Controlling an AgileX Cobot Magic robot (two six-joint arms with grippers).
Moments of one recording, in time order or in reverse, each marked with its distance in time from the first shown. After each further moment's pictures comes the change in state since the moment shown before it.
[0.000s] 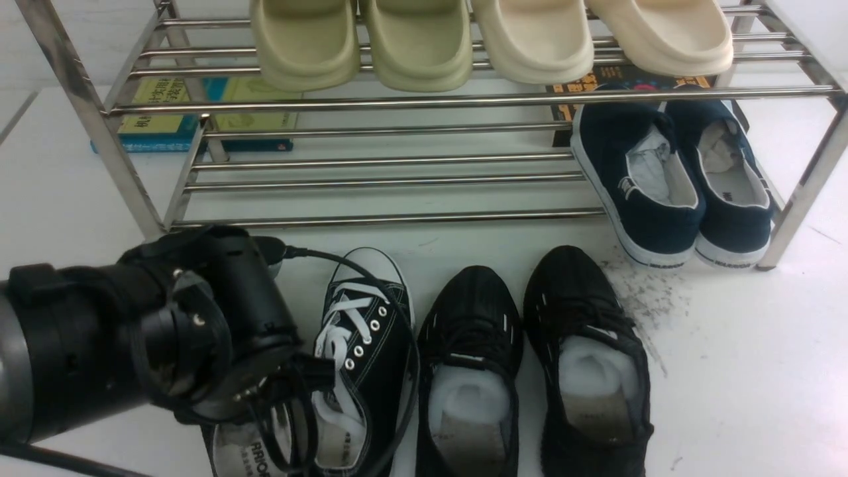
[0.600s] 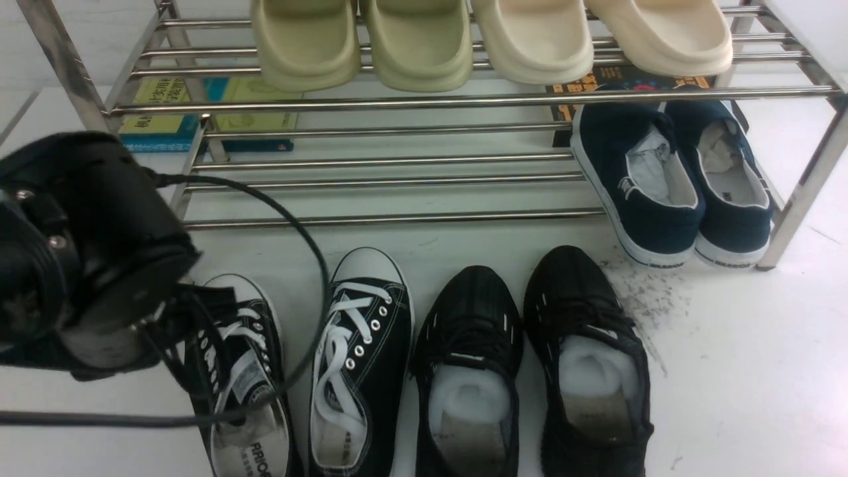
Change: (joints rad) right arm 0.000 0.000 0.000 0.000 0.000 0.000; left arm 0.206 -0.128 -0.053 0.026 0.160 -0.034
